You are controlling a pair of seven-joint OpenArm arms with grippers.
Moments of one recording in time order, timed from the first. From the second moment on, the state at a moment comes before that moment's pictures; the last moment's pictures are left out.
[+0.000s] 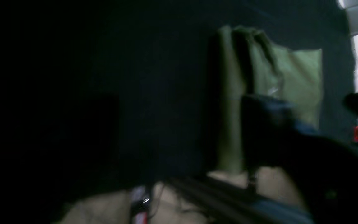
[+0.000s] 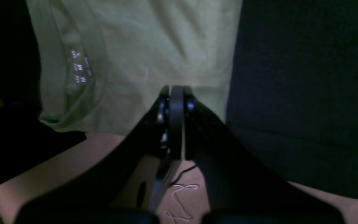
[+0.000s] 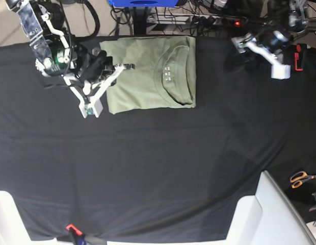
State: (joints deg) left arm 28.2 -10.1 -27.2 86.0 -50.0 -40.9 41.5; right arm -13.2 17.1 -23.6 109.3 26.3 -18.2 -60.3
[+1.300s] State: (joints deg) left arm 13.8 -4.9 -9.7 62.3 -37.4 -44.1 33.5; right arm -15.2 18.2 -23.3 109.3 26.3 -18.2 -59.5
